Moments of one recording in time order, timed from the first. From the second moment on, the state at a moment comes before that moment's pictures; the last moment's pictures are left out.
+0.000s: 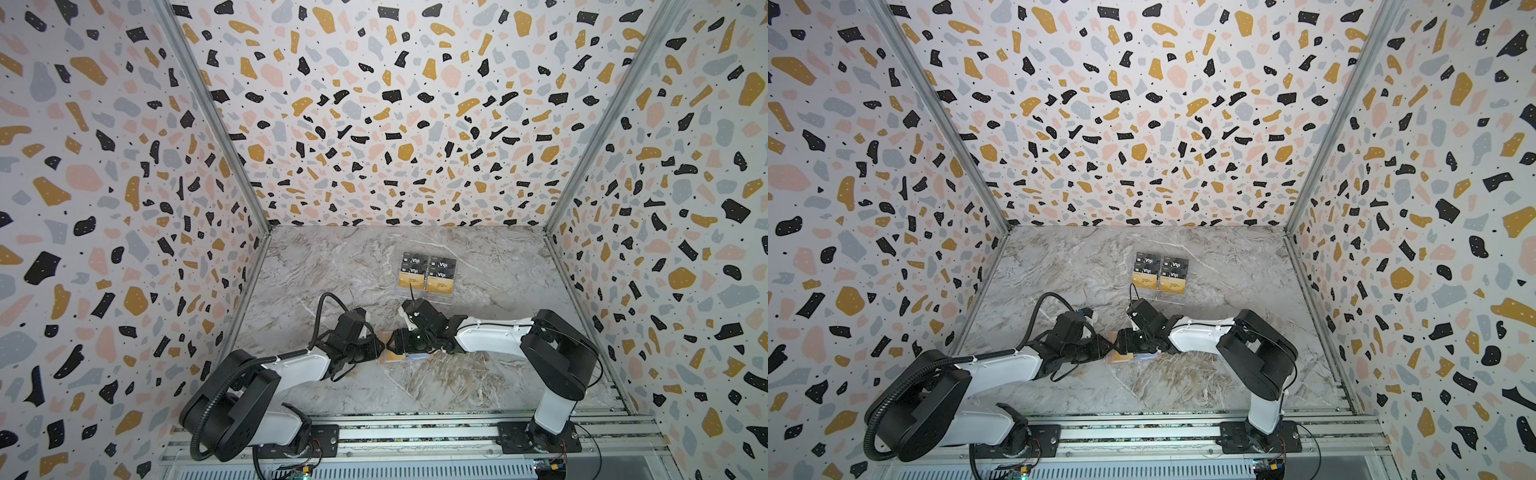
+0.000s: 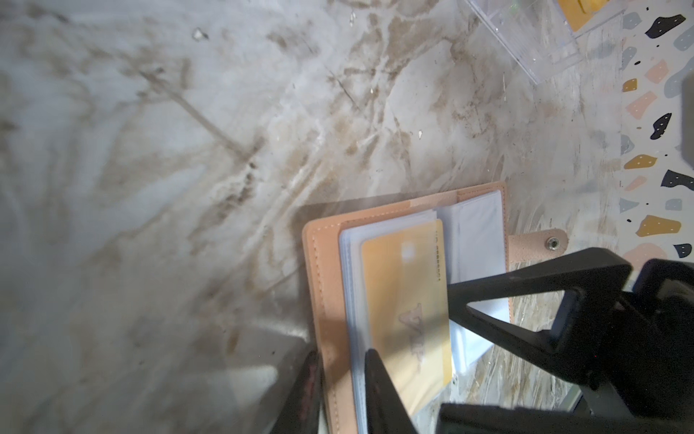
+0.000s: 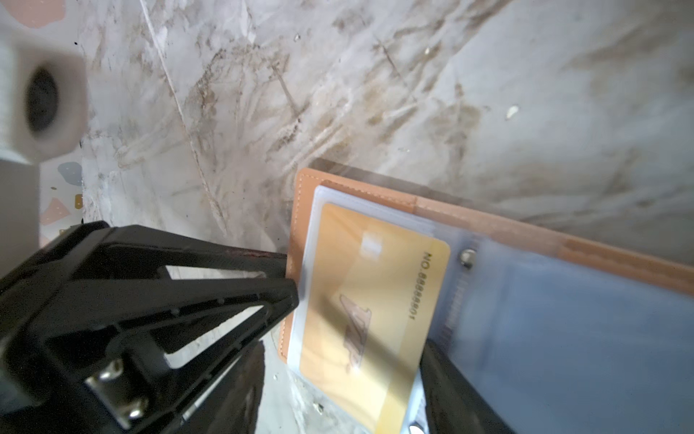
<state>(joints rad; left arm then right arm) -0.55 1.36 0.40 0.10 0.29 -0.69 0.94 1.79 0.98 -0.10 -0.27 0.74</state>
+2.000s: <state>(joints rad) -0.71 1.60 0.64 0.17 0.34 -0.82 0.70 1.65 0.80 -0.10 -0.40 0.42</state>
